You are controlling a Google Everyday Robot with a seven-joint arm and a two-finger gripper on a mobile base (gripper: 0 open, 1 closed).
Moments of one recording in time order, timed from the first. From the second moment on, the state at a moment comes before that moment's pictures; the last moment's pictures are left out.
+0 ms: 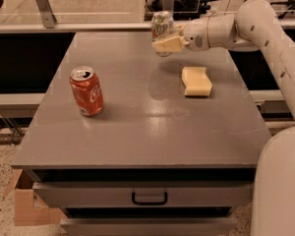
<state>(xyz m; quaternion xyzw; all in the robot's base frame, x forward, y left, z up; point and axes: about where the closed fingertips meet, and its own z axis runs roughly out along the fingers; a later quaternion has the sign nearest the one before) 0.757 -0.059 0.909 -0.47 0.66 0.31 0.50</state>
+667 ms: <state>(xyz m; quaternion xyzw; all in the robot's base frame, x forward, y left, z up) 0.722 -0.043 0.903 -0.49 0.64 0.35 0.47</state>
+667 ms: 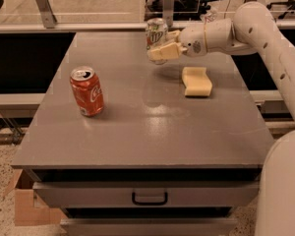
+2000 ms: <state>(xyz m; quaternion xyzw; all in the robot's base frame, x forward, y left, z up) 0.598 0.045 0.915 -0.53 0.58 0.43 0.45</state>
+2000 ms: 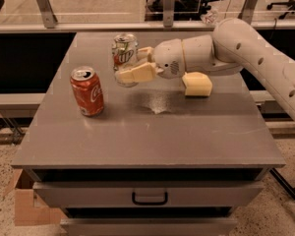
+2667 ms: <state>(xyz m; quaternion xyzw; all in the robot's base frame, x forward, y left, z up) 0.551 0.062 0.888 -0.53 0.58 0.43 0.44</state>
